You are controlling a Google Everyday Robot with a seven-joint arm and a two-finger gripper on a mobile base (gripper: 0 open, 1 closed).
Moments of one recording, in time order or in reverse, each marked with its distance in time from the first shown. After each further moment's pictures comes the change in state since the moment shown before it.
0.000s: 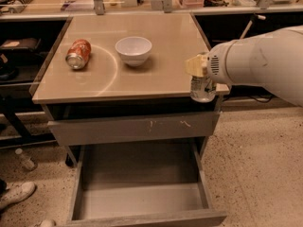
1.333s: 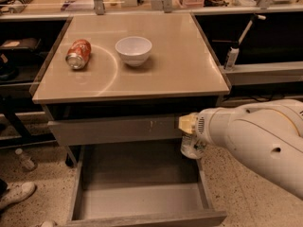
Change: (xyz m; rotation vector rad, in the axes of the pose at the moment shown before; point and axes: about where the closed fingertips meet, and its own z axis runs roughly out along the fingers) arm 0.155 0.020 0.028 0.031 0.190 0.250
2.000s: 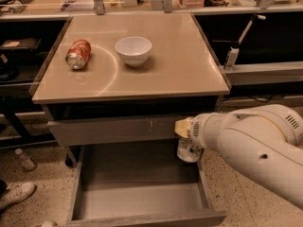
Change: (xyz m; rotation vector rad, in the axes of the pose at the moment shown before) arm 0.013 0.002 0.015 -0.003 0.011 0.004
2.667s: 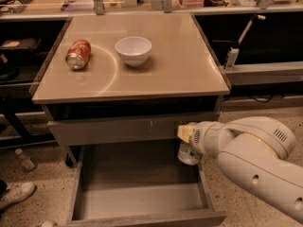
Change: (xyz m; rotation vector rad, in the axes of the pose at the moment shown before) arm 0.015 -0.017 0.026 0.014 -0.038 0.059
